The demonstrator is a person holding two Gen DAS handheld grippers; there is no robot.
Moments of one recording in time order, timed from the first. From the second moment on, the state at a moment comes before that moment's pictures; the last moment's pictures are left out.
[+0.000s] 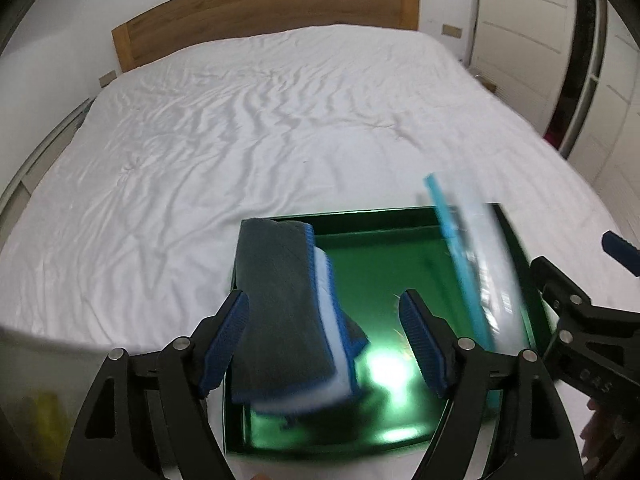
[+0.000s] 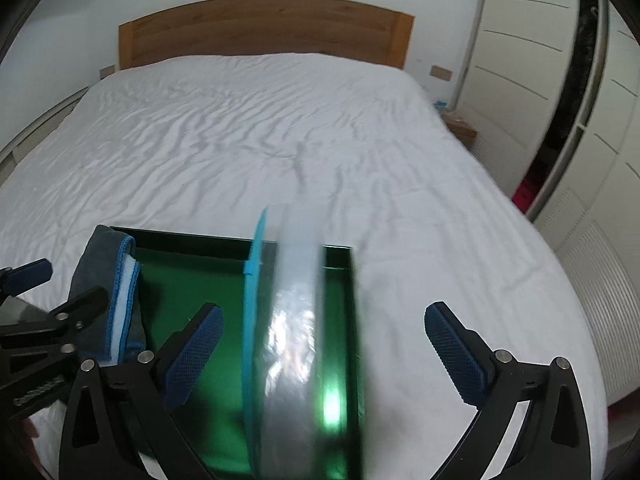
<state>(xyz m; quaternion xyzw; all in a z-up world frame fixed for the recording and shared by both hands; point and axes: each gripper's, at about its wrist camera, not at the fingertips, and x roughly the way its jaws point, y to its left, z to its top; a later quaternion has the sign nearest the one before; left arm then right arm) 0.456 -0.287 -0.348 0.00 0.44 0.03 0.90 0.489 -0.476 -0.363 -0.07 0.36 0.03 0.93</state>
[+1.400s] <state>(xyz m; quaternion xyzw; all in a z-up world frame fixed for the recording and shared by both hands) 0.139 0.097 -0.298 -0.02 0.49 0.08 0.87 0.144 -0.184 -0.293 -0.08 0.40 0.19 0.89</state>
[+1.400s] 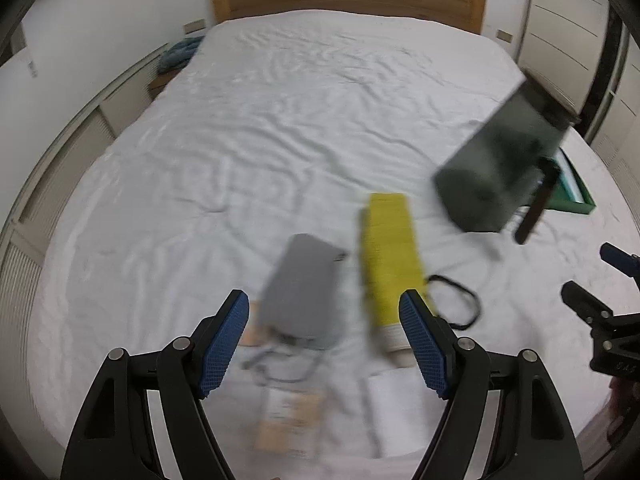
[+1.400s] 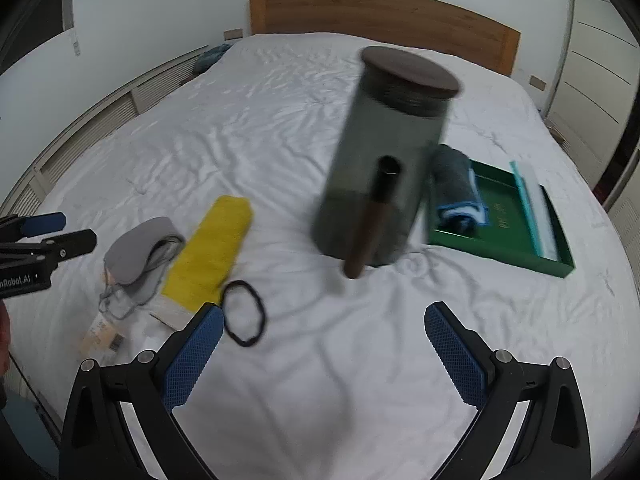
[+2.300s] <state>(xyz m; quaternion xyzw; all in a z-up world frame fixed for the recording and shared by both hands) 0.130 0.198 -0.362 -0.03 0.52 0.13 0.84 0.172 -0.112 -0.358 -0.07 0.42 0.22 0.88</state>
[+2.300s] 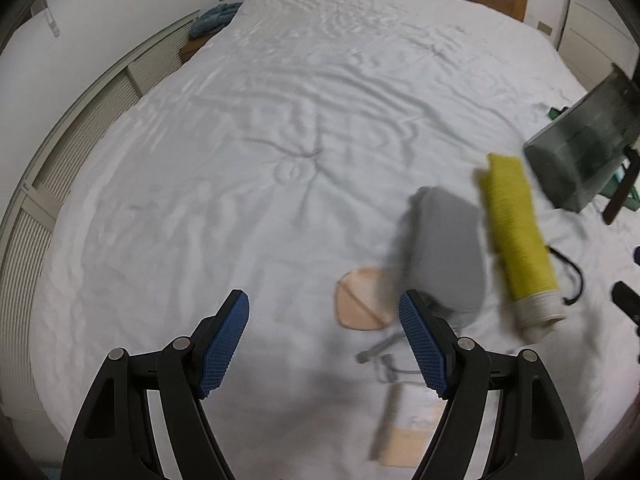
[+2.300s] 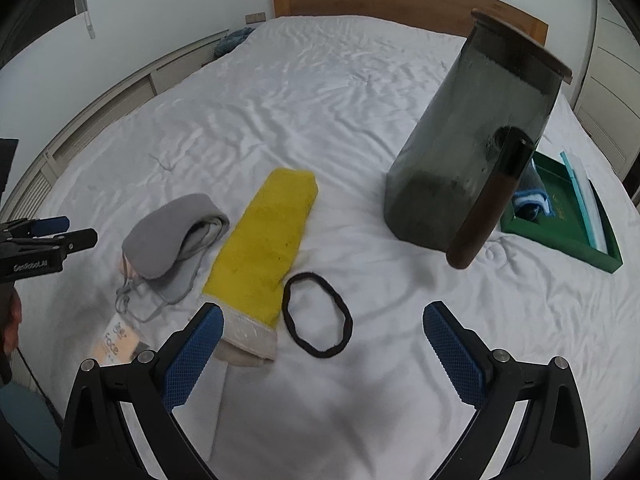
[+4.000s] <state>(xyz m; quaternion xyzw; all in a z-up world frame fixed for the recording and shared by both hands) 0.166 0.208 -0.445 -0.04 0.59 0.07 0.80 0.227 -0.089 -0.427 -0.13 0.45 0.29 0.83</state>
